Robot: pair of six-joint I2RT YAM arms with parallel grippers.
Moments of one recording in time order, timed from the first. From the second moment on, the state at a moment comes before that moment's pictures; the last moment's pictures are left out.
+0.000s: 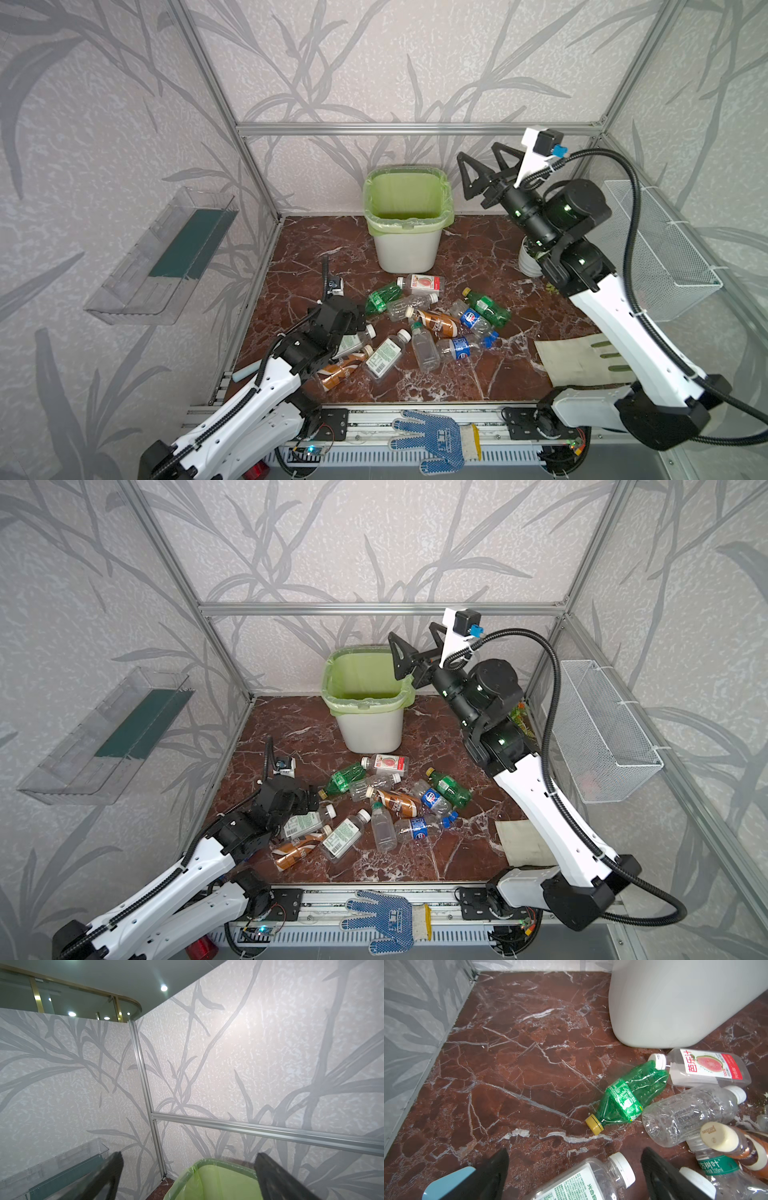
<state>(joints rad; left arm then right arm) -0.58 0.82 0.60 -0.54 -0.45 -0.42 0.57 1.30 1.57 0.06 -0.02 0.20</state>
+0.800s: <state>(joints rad) -0.61 1.50 0.91 -0.46 -0.31 -0.06 0.07 0.93 0.53 0.00 -0.19 0.43</state>
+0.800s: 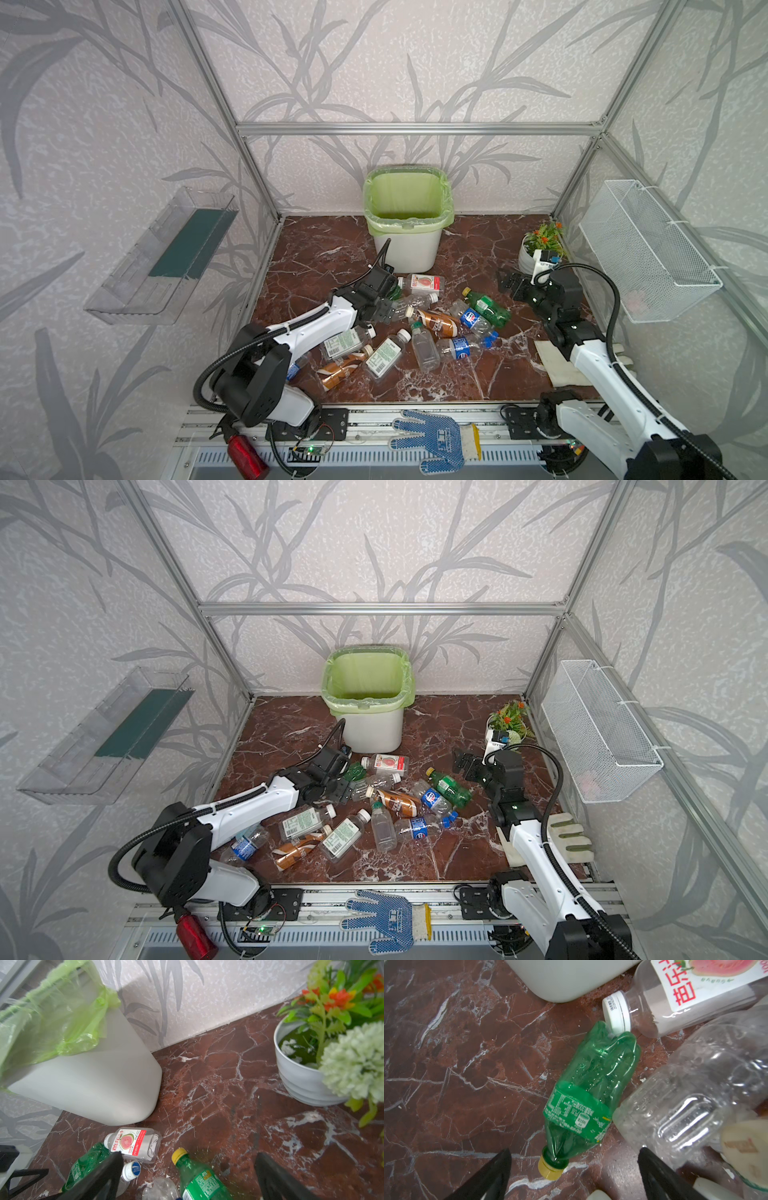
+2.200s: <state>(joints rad) -0.50 1.71 1.05 -0.59 -0.39 0.00 -0.07 1.10 0.47 0.12 -0.36 0.49</state>
